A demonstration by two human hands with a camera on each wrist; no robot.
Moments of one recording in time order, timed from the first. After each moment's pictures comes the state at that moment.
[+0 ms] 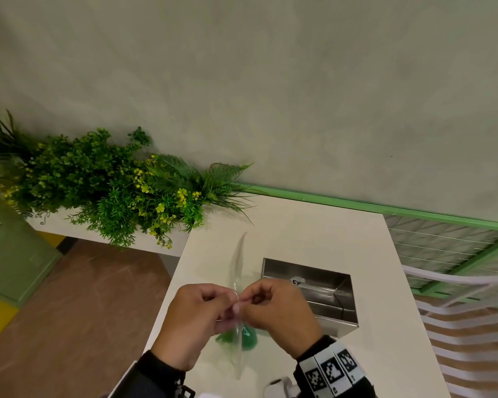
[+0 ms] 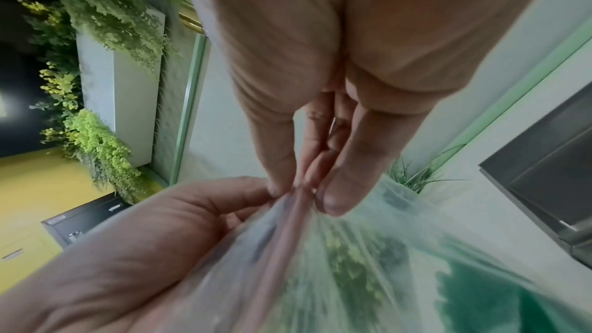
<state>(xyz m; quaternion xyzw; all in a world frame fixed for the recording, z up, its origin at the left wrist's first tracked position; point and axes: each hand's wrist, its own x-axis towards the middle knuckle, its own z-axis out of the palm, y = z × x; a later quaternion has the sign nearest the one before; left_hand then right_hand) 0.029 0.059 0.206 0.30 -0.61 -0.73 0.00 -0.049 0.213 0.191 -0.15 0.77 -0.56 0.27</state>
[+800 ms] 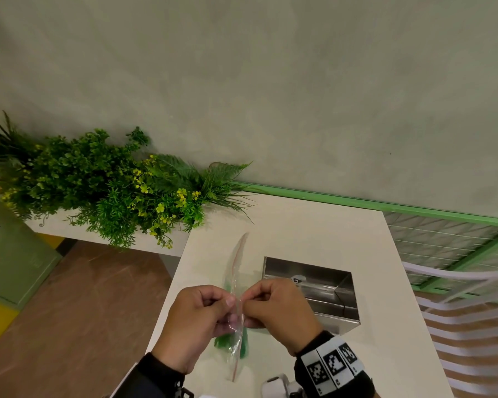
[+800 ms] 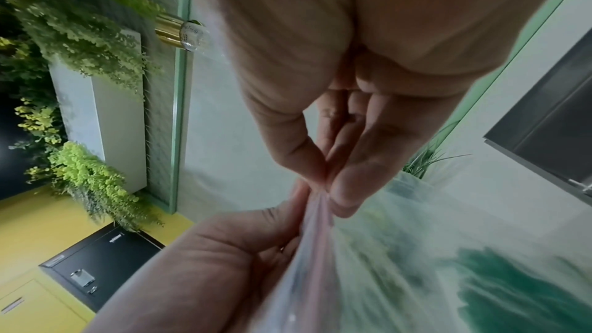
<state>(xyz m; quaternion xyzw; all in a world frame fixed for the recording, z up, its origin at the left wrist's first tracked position) 0.034 0.053 0.197 0.30 -0.61 -0.73 0.01 -0.048 0.204 0.197 -0.10 0.77 -0.55 0.30</state>
